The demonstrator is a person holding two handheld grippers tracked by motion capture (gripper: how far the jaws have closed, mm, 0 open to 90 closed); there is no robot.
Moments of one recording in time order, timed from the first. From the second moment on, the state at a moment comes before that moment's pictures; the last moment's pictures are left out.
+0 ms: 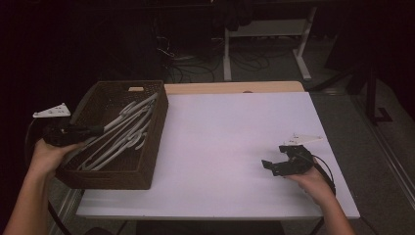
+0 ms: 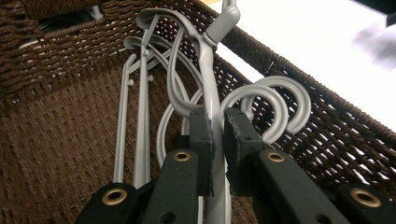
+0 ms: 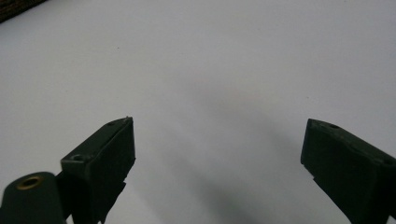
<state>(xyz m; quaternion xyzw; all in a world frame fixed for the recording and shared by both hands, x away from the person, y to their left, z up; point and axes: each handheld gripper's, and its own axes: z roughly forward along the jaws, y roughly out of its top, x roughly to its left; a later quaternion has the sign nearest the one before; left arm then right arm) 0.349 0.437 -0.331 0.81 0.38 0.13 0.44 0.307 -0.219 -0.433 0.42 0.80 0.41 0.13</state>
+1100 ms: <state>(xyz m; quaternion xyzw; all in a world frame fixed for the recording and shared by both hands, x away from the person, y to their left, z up) 0.341 0.324 -0.311 0.81 0.28 0.09 0.50 0.311 -0.195 -0.366 0.36 0.80 0.47 0.13</state>
